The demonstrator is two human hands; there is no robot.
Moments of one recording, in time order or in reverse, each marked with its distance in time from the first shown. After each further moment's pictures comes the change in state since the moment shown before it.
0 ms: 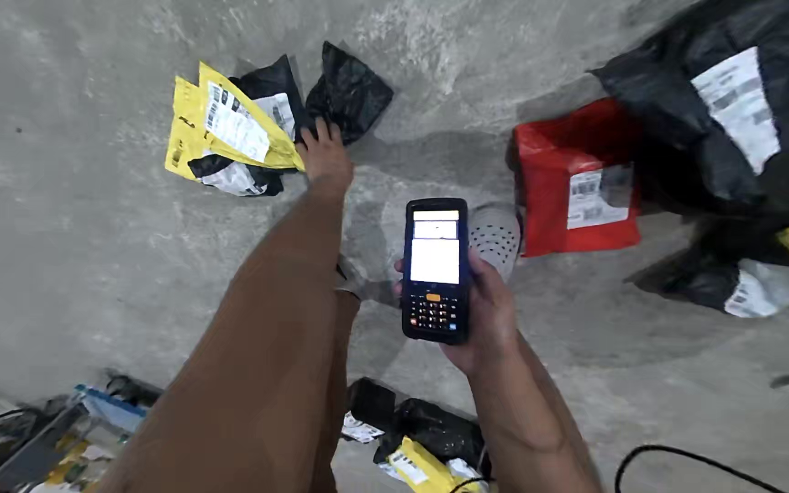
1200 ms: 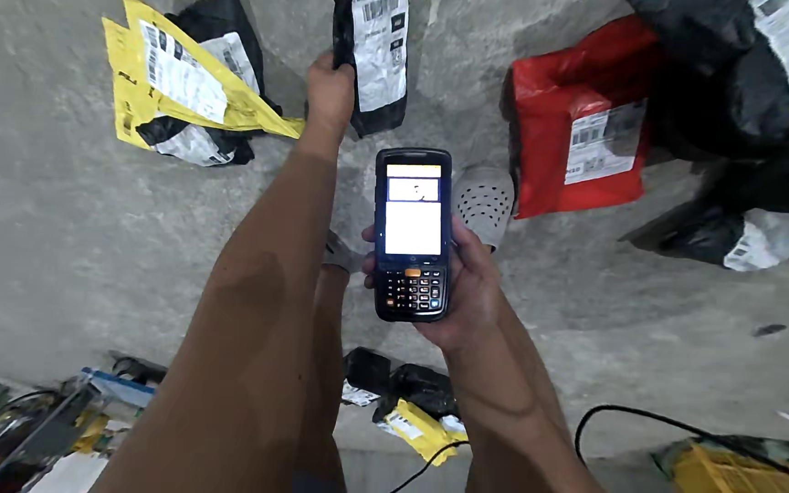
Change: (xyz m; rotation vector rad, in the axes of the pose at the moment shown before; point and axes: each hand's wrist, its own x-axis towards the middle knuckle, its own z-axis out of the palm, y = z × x) left_hand -0.001 0.059 -0.013 -1.174 0.028 -0.077; right_hand -0.003 0.007 -0.019 0.179 -0.285 0.071
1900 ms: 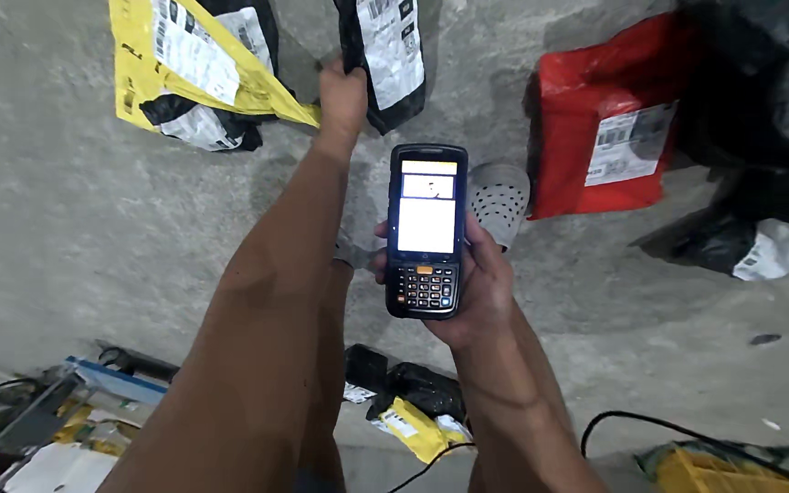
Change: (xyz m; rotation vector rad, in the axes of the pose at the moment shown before) left_hand -0.012 -0.022 -0.013 -0.045 0.056 -0.015; right_hand 0.010 0.017 -0.003 -0.007 -0.016 -0.013
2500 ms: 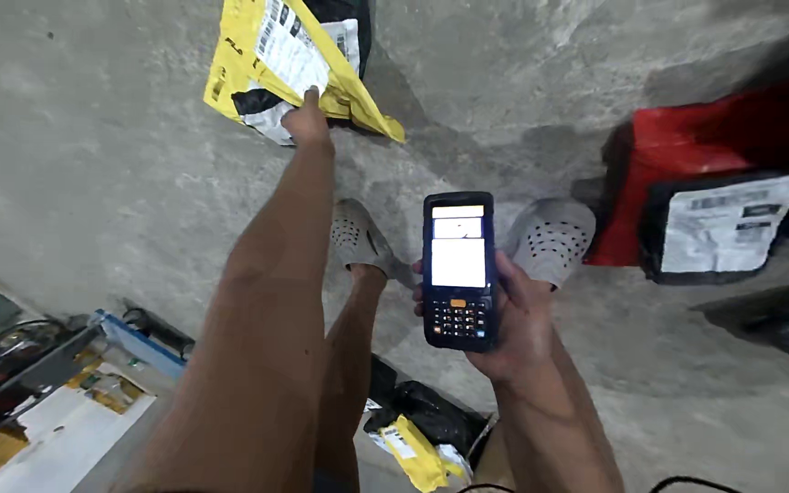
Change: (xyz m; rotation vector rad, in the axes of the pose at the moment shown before) left_hand 0.045 -0.076 -0.152 -0.226 0.594 -0.394; right_hand 0.015 0.023 0.004 -0.178 0.137 0.153
